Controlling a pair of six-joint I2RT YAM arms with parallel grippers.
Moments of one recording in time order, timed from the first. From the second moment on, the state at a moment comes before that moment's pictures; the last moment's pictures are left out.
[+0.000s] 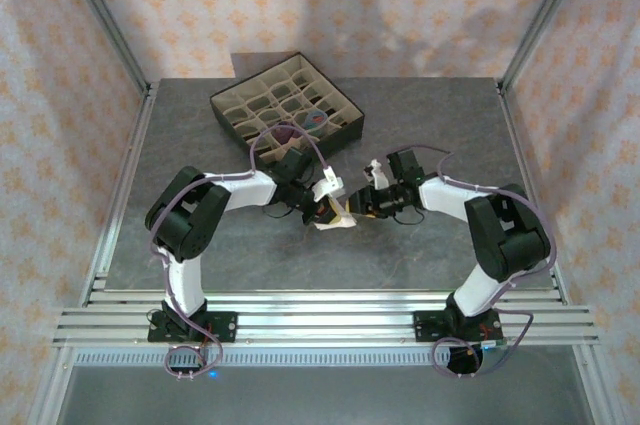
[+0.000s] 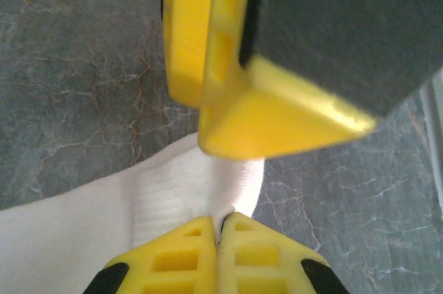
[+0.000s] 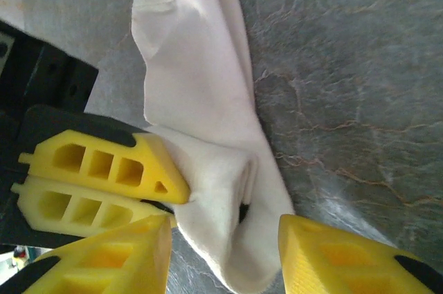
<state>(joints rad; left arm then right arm) -0.53 1.92 1.07 -0.22 0.80 0.39 0.38 1.66 0.82 -0.25 -0.74 0.37</state>
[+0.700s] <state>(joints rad) -0.52 1.94 1.12 -0.32 0.83 0.41 0.42 1.70 0.77 -0.21 -0.81 0.34</state>
